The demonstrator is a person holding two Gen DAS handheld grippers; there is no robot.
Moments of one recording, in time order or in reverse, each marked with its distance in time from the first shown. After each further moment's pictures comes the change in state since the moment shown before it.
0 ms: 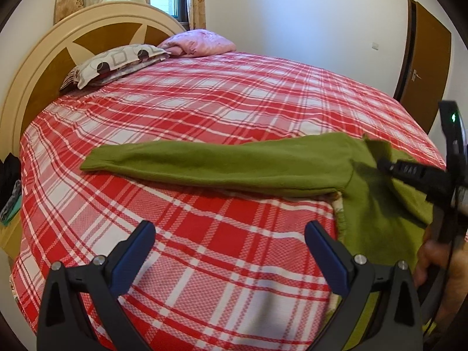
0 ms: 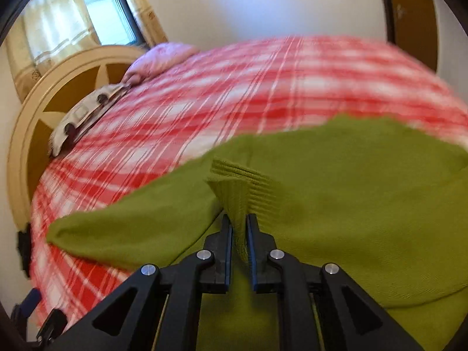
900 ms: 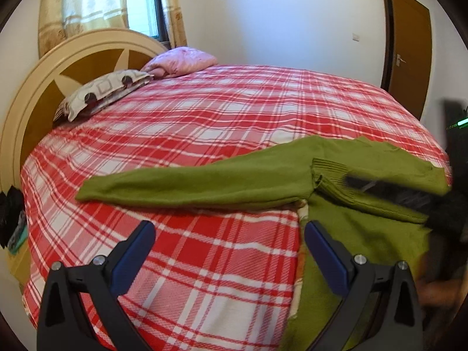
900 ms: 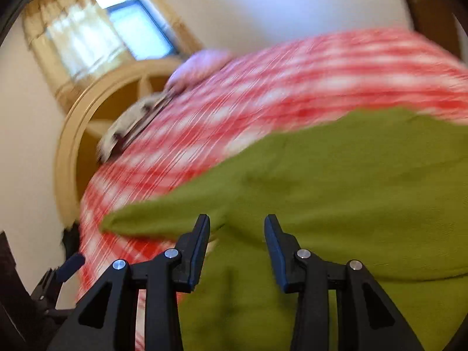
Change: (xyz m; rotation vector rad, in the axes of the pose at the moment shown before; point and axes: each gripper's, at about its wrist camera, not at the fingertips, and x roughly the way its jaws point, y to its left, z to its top) left arm -0.024 -0.053 0.007 0.135 -0.065 0.001; right arm -0.096 -0.064 -0.010 0.022 -0.151 0.098
